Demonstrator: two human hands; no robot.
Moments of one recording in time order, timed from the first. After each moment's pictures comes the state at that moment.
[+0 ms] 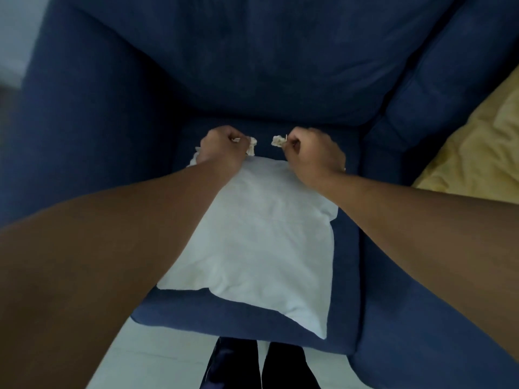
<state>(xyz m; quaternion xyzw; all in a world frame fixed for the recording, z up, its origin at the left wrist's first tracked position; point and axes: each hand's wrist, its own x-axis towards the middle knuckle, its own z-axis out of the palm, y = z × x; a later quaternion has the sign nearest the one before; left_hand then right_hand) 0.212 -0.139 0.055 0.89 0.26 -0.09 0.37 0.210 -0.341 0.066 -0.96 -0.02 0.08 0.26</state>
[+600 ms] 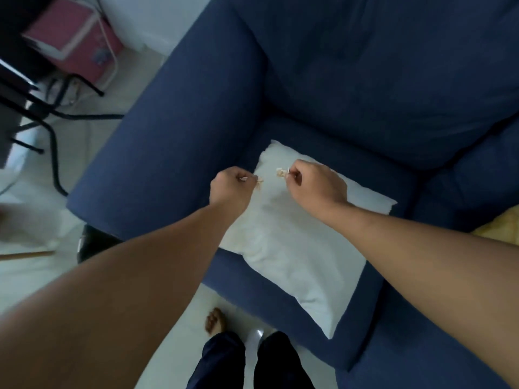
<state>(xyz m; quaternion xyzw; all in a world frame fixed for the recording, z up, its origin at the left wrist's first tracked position) 0.045 -0.072 0.104 0.79 0.42 -0.04 0.45 0.135 -0.249 0.109 -0.94 -0.23 0.13 0.22</state>
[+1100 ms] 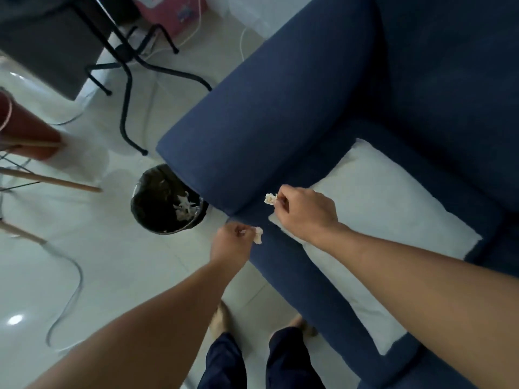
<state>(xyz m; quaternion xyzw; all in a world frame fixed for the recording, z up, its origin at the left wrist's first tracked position) -0.168 -0.020 0.058 0.68 0.57 -0.06 0.45 0.004 -0.114 0.099 -0.86 -0.42 0.23 0.17</state>
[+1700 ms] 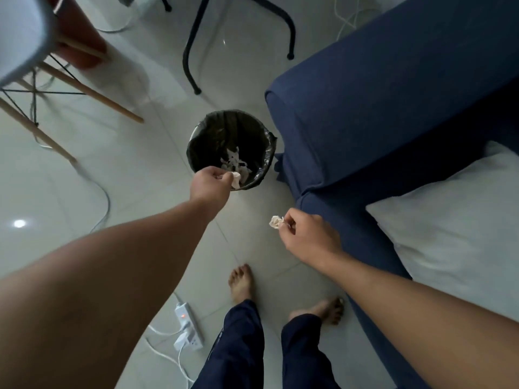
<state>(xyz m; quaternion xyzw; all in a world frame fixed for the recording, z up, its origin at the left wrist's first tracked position) -0.319 0.172 0.003 0.59 0.69 0.03 0.43 -0.179 -0.021 0.033 -0.83 -0.40 0.38 0.09</state>
